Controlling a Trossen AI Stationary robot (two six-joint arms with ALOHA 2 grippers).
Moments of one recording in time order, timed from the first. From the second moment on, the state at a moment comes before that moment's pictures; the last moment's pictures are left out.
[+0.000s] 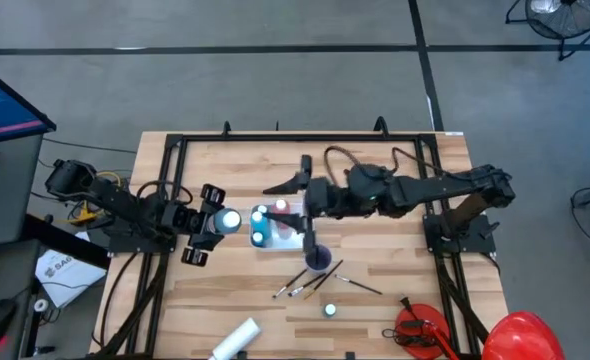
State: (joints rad) left arm -0.28 1.13 0.30 1.57 0.03 0.16; right arm 0.22 1.65 1.65 0.06 0.16 -0.11
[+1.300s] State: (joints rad) left arm -0.28 1.13 0.30 1.55 0.09 0.12; right arm 0.30 1.80 1.76 0.06 0.27 -0.31
